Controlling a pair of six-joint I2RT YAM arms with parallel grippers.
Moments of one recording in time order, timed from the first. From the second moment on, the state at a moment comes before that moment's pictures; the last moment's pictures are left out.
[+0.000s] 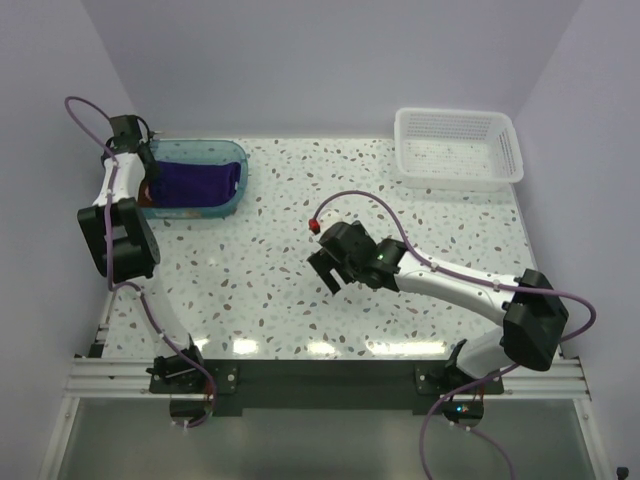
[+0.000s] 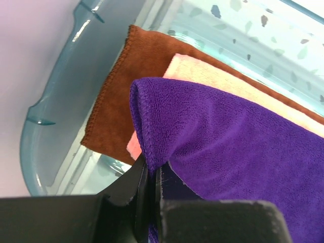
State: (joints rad) left arm 0.31 2.09 1.79 -0.51 -0.18 -0.15; right arm 0.97 1.47 1.08 -0.57 0.38 0.16
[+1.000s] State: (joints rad) left arm 0.31 2.10 1.82 -0.52 -0.28 -0.15; right arm 0.96 1.47 1.09 -0.58 0.43 0.17
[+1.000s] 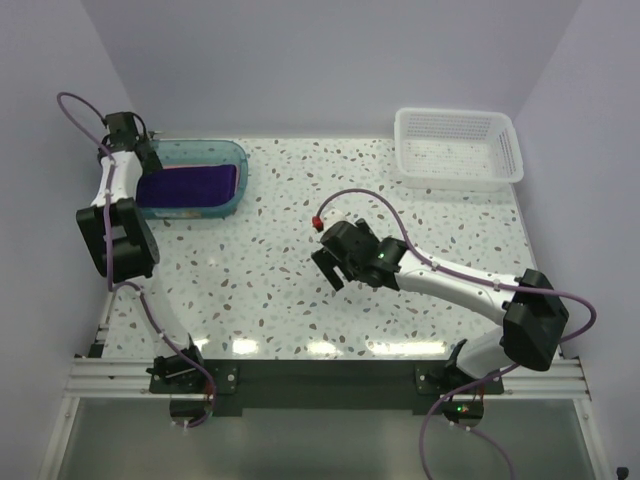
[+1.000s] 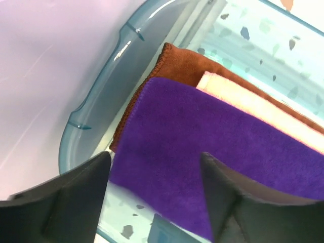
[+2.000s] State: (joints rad) left arm 0.05 1.89 1.51 -0.27 -0.07 -0.20; right arm 0.85 1.14 0.95 -0.60 0.54 0.26
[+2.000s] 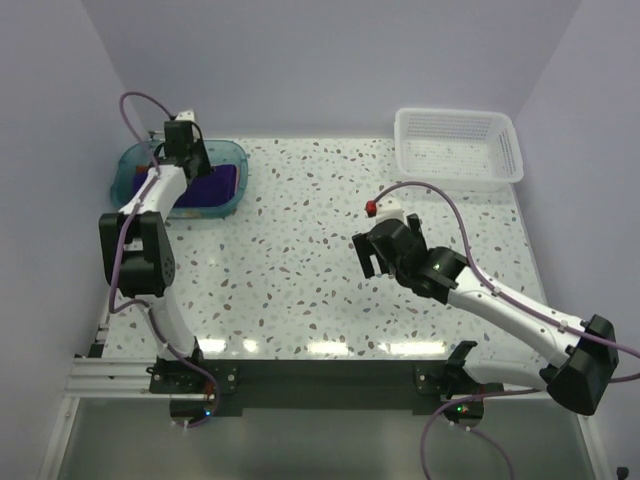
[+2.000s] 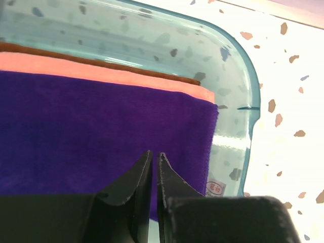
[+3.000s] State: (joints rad) left arm -0.04 1.93 1.43 -0.22 -0.02 -0.22; right arm 0.82 1.15 0.93 -0.59 0.55 0.26
